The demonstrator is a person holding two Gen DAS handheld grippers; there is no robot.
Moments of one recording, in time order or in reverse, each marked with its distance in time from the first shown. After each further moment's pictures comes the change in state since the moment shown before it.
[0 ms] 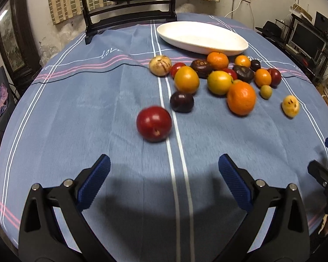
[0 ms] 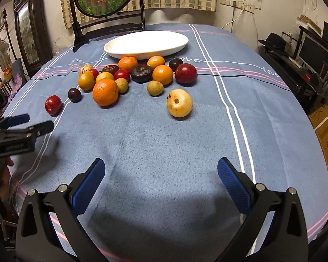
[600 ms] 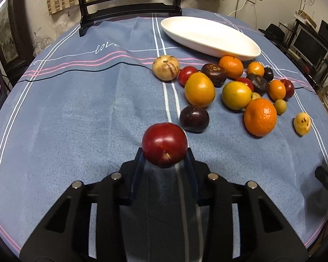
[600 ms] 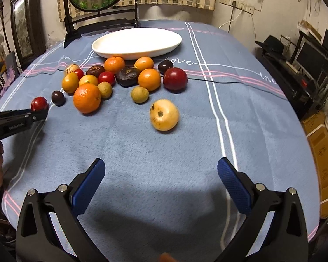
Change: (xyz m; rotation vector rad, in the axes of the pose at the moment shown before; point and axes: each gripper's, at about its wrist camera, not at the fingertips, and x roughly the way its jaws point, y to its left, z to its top) left arm 0.038 0.017 0.026 -0.042 0.038 -0.052; right arm 0.014 -0.012 0.022 -0.040 0.026 -0.063
